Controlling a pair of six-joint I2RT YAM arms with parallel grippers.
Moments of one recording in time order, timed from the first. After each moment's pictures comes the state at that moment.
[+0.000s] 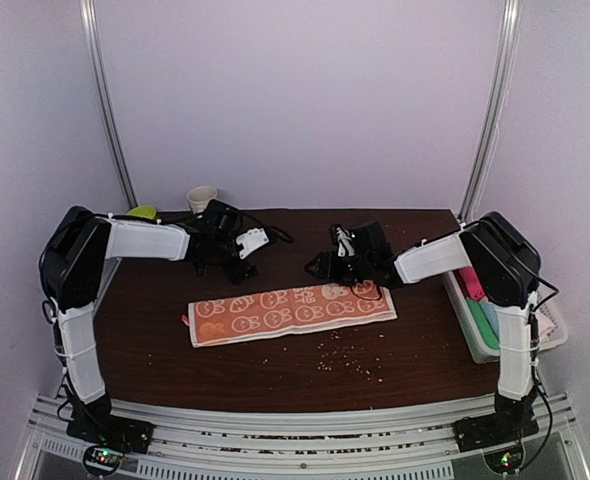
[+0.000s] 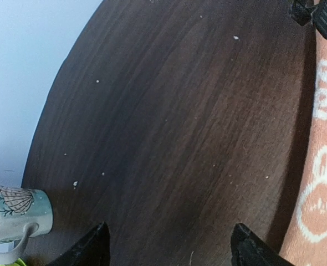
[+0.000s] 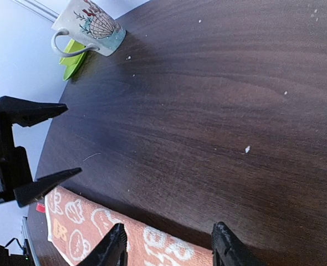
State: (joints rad) left arm -0.55 1.97 1.33 -0.15 -0.01 0.64; right arm 0.61 2.10 1.26 0.31 -0.30 0.64
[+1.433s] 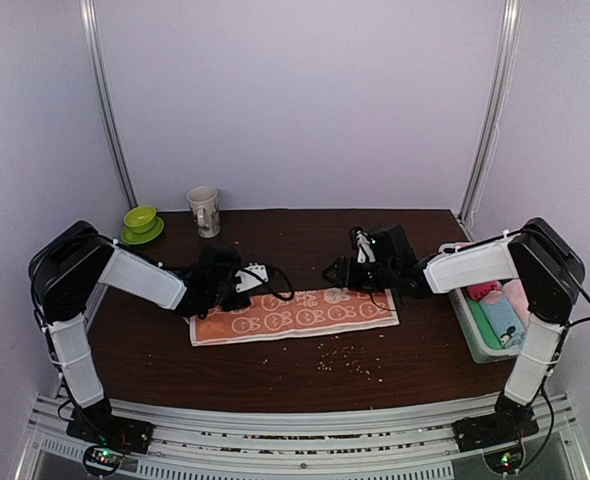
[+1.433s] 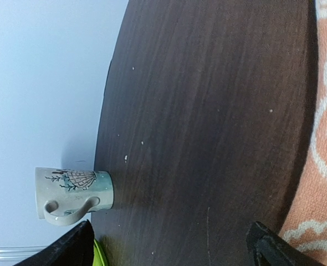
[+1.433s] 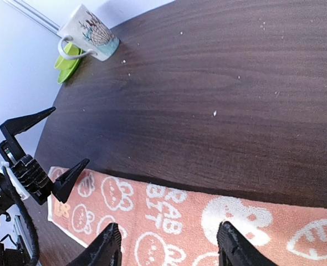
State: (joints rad) left arm -0.69 1.88 0.90 0.41 -0.41 0.93; right arm 0.64 1.82 1.01 0.24 -0.17 0.64
